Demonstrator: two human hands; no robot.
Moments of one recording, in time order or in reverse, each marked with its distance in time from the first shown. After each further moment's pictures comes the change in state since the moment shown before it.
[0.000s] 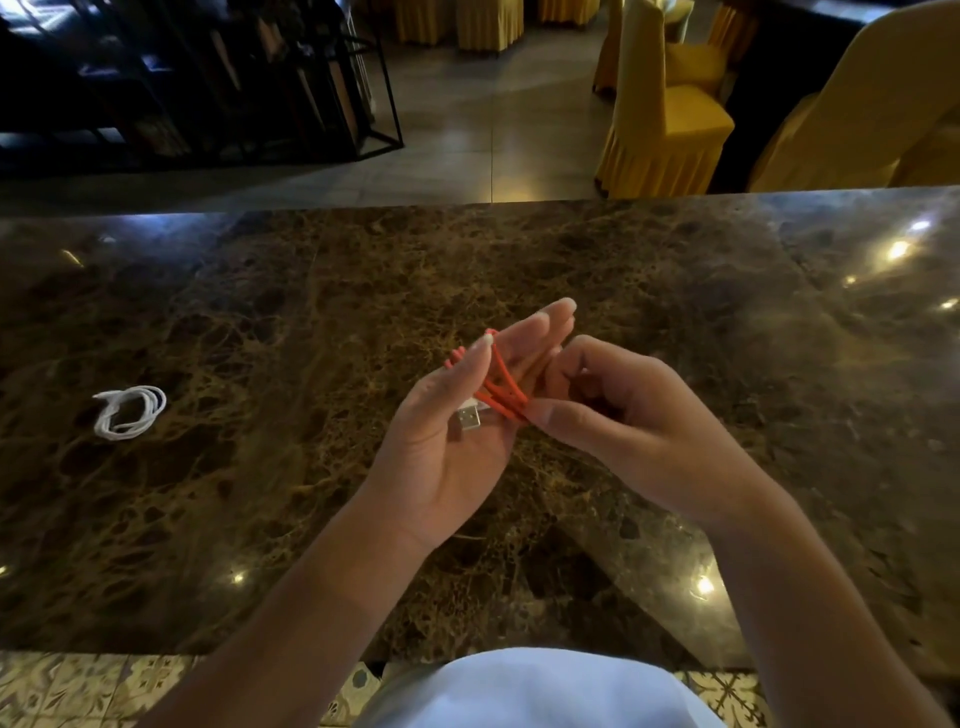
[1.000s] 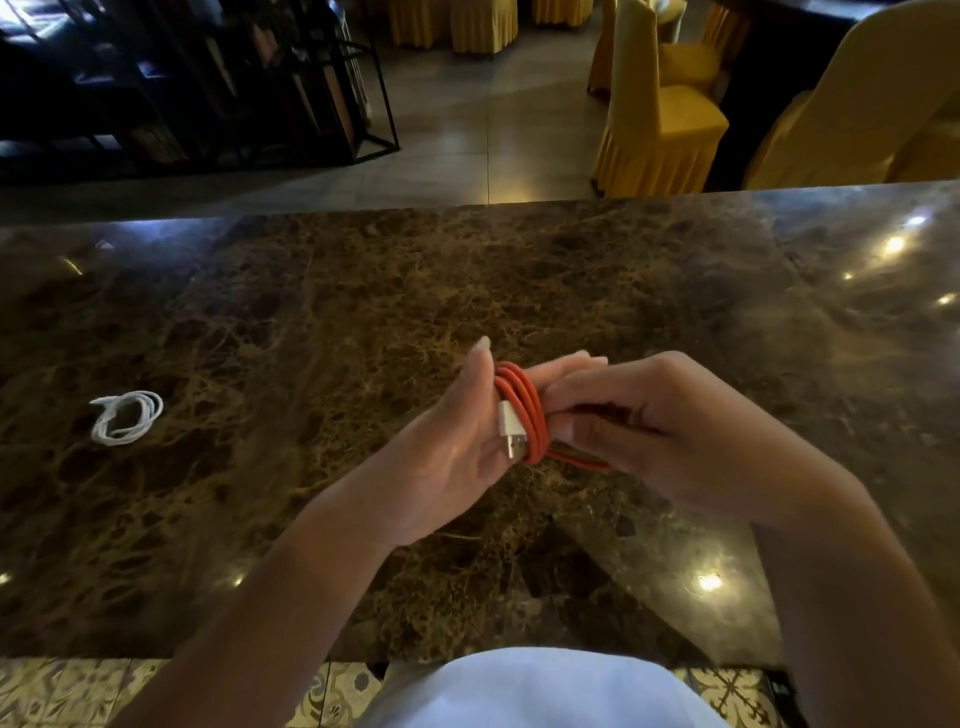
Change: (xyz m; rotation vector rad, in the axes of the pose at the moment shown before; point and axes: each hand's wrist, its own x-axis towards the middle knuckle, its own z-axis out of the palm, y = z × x) left_hand -0.002 0.012 0.004 0.454 -0.245 -0.358; right_hand -0.009 -0.021 -0.026 -0.369 -0.210 -0.051
